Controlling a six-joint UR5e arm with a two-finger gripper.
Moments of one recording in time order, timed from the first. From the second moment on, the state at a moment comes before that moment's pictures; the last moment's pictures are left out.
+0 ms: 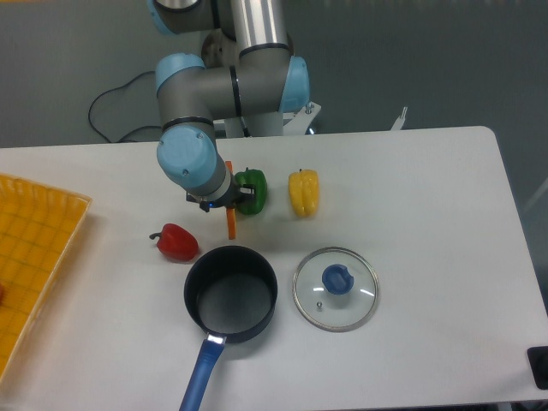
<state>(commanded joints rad) 2.20 -1.84 -1.71 -1.42 1.71 0.20</state>
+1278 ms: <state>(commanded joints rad) 2.31 -1.85 -1.41 -1.54 1.47 0.39</state>
